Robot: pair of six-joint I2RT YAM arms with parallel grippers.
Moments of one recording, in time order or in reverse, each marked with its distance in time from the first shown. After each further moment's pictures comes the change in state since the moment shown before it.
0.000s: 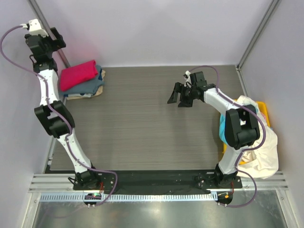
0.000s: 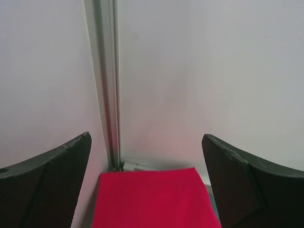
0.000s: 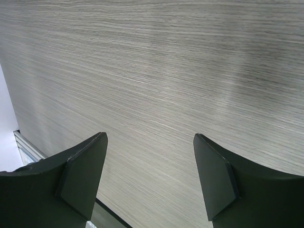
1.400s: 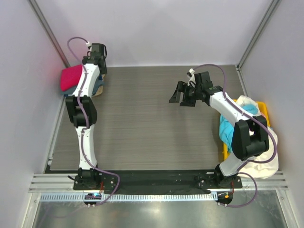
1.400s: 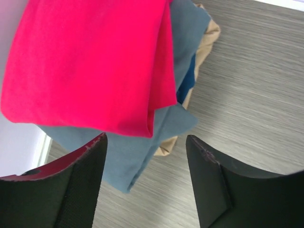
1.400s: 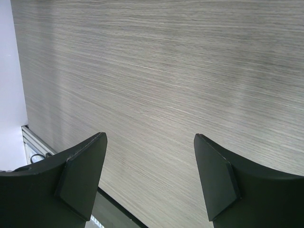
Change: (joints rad) left arm -0.428 0.133 0.092 -0.871 -0.638 -0.024; right arm 0.004 -0.172 -0.067 -0.009 0.001 0.006
